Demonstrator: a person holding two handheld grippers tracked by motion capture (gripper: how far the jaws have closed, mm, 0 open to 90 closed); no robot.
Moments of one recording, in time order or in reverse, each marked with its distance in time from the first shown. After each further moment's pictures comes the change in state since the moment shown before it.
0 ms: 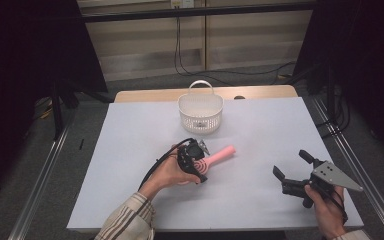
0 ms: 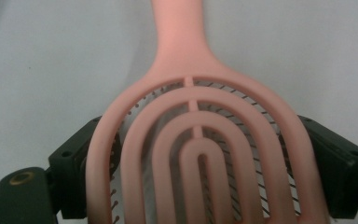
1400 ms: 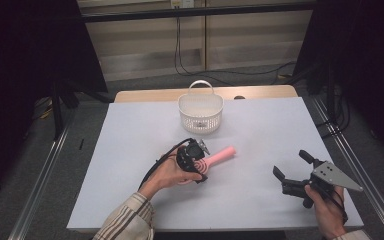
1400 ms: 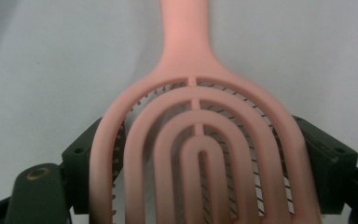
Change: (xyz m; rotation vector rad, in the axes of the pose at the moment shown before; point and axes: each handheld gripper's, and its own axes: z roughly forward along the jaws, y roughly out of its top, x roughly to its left) left arm -0.004 0.000 -0.004 -0.011 0.025 -0.035; right arm 0.000 0.000 0.000 0.004 0.000 0.001
